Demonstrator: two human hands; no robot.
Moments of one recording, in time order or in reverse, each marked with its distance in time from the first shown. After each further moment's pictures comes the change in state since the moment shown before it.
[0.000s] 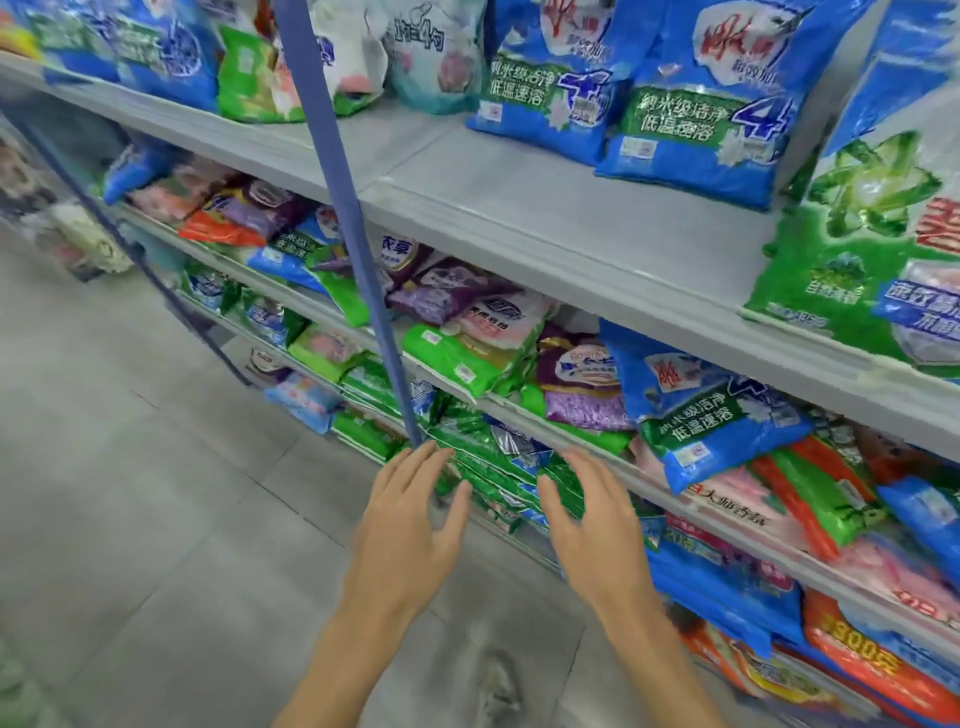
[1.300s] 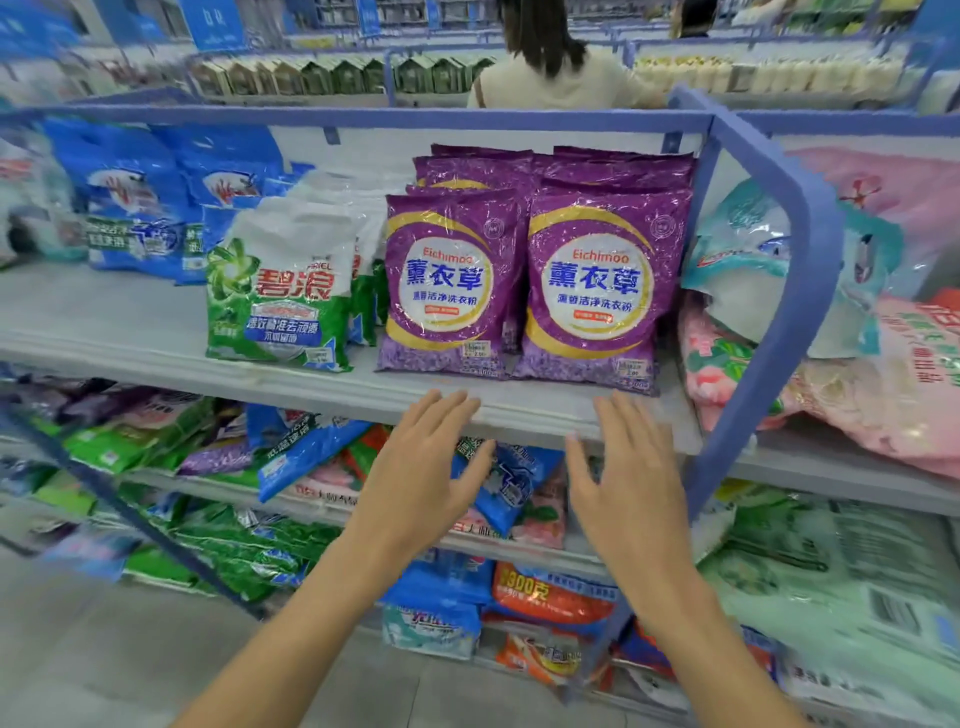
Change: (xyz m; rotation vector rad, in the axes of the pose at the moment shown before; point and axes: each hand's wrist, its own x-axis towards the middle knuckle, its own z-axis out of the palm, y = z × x) left_hand -0.119 0.462 0.194 0.092 -0.075 0.643; right_hand -0.153 0.268 -0.443 -0.248 0.498 0.050
